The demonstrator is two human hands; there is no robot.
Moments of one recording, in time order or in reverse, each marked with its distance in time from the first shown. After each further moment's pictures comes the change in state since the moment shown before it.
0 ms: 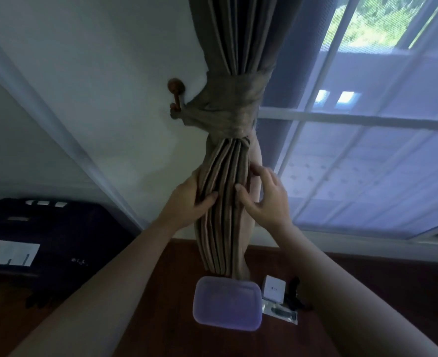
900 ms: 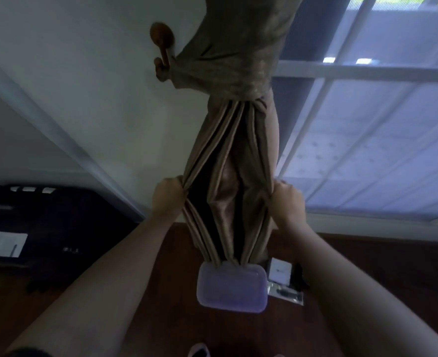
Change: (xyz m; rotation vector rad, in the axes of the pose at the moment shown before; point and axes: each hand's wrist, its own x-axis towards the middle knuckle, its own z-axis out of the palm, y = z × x) left_hand 0.019 -0.075 0.023 0.496 0.039 -0.388; right_hand -0.018 0.080 0.036 -0.511 -0.318 0.433
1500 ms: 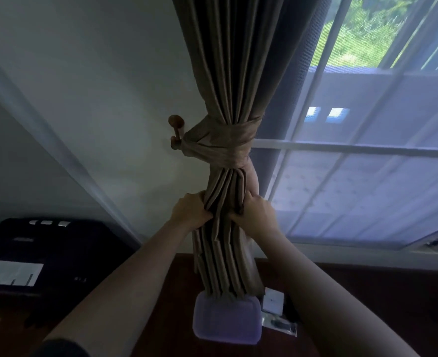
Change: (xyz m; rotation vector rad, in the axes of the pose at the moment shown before) left_hand -0.019 0.083 -0.089 -0.175 -0.264 0.094; right_hand -0.009 -0.074 -0.094 0.065 -0.071 -0.128
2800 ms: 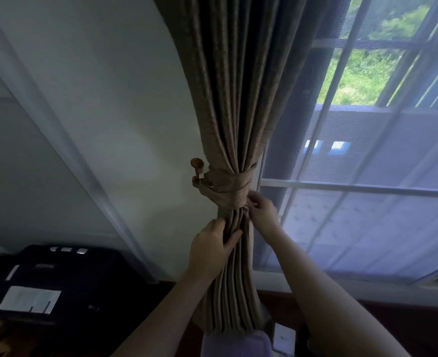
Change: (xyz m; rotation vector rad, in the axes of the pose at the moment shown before) left_hand -0.060 0.032 -0.008 -0.018 0.558 0.333; right_hand 0.029 -0.041 -0.045 0.862 0.106 0.068
